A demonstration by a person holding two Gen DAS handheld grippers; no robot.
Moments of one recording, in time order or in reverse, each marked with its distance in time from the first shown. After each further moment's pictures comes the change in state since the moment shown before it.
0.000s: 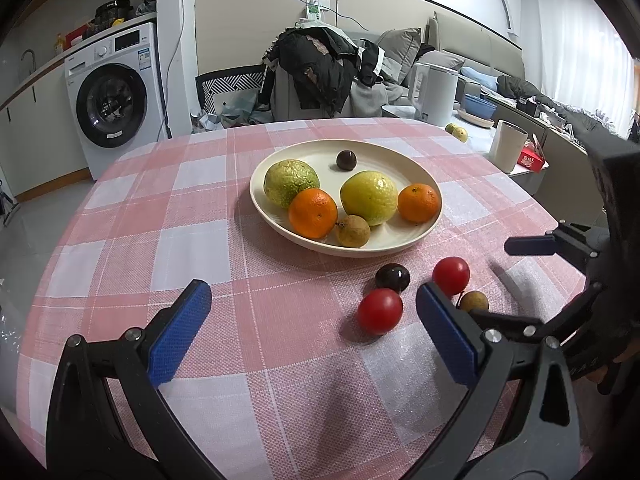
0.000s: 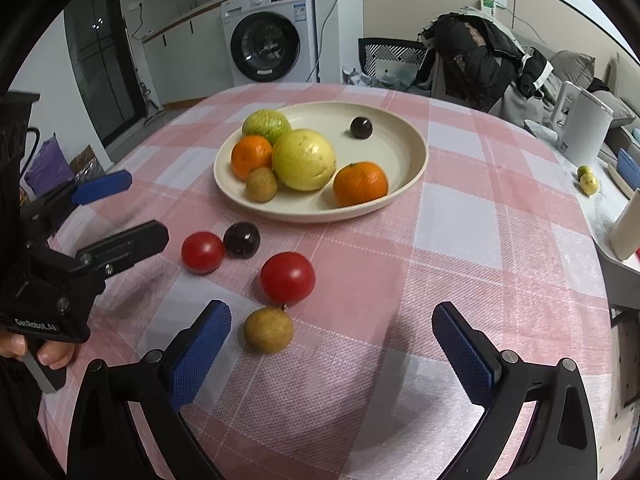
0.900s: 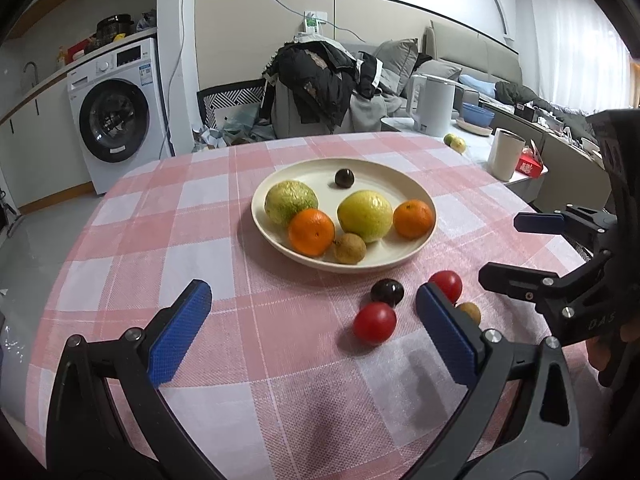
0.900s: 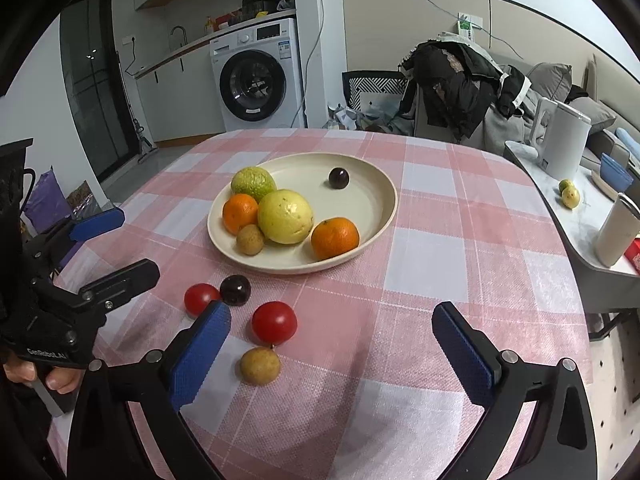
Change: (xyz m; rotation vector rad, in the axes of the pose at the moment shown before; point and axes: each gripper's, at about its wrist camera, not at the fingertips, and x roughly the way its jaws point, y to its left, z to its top) left arm -0.022 -0.009 0.005 0.019 -0.046 0.012; right arm -0.028 -0.014 0.011 0.058 -0.140 -0.023
